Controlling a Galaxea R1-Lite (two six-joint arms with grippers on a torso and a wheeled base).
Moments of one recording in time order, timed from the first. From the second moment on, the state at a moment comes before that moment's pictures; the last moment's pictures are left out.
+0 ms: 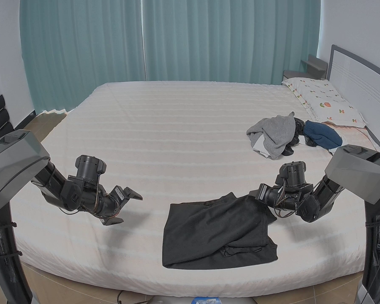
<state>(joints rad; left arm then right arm) -0.16 2.18 -0.97 -0.32 -0.33 -0.92 0.27 2.38 -0.99 -0.82 0.12 0.61</state>
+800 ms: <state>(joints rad) -0.41 2.44 -1.41 -0.21 -0.05 -0.86 0.23 2.34 -0.94 -0.82 0.13 0.67</state>
